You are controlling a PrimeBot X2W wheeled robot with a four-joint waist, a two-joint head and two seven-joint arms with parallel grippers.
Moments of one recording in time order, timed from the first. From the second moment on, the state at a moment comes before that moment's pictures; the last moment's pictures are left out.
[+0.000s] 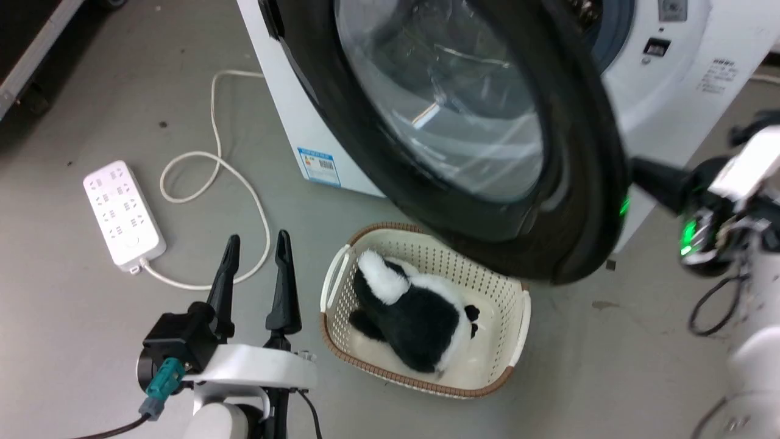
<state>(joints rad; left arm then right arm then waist) -0.15 0.05 -0.15 0.03 -0.33 0.08 -0.26 -0.86 -0.06 -0.57 0.65 0.95 0.13 1.11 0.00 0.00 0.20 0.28</state>
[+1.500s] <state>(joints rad) -0.04 0.05 -0.06 0.08 -0.35 0.02 -0.26 -0.35 -0.24 0.14 0.15 0.95 0.13 0.15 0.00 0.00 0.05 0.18</state>
